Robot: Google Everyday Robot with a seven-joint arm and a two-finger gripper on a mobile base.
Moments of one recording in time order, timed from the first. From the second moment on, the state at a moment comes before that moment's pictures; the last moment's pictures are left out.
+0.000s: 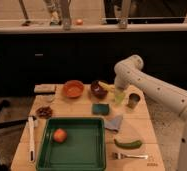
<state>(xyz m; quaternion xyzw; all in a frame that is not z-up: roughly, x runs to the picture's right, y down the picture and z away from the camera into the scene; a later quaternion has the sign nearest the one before) 0.163 0.012 0.863 -0.21 0.01 0.12 0.97</state>
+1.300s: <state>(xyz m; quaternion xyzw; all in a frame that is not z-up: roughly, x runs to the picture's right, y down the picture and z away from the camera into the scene) 0.131 -0.010 0.896 -0.18 0.05 0.06 0.98</state>
